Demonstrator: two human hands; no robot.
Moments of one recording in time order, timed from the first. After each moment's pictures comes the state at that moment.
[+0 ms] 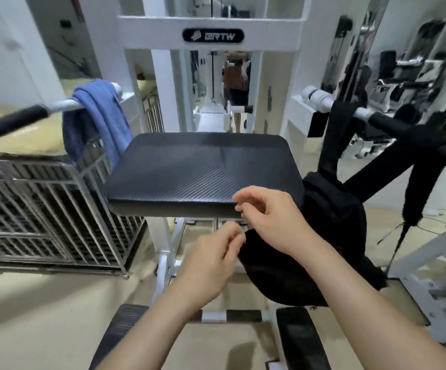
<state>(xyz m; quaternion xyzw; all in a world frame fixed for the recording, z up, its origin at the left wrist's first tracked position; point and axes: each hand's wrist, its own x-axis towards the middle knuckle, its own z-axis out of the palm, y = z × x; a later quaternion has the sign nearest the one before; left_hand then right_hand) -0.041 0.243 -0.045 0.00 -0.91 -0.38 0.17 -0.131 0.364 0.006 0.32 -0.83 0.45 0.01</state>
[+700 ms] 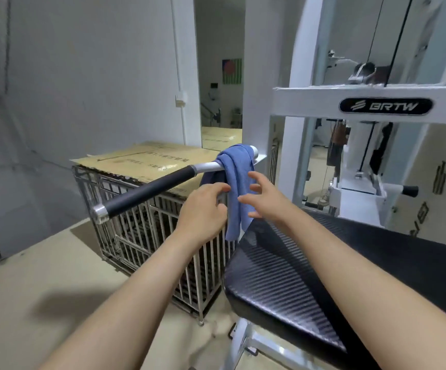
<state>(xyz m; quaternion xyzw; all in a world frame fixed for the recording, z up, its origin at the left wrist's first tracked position) -0.112 -0.048 0.059 0.28 -0.89 -0.17 0.32 -0.251 0.031 0.063 0.42 -0.71 0.51 -0.24</state>
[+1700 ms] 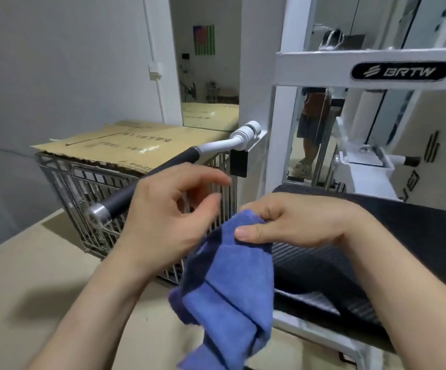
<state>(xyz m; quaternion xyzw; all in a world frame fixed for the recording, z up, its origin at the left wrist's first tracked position) -0.012 -0.054 0.090 0.07 -0.86 -0.27 0.44 -0.177 0.065 0.102 0.66 -0.64 0.23 -0.31</state>
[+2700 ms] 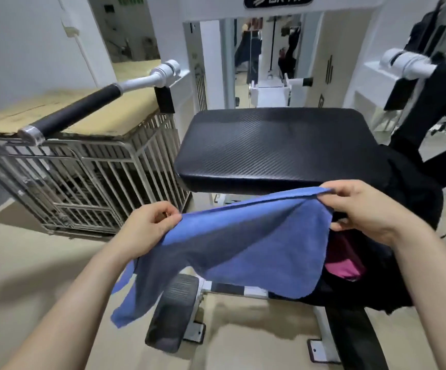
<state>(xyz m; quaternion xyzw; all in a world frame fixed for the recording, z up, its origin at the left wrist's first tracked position) 0.030 0.016 -0.064 0.17 -0.92 -0.35 0.09 -0.140 0.359 -0.010 0.23 -0.77 0.53 -0.27</state>
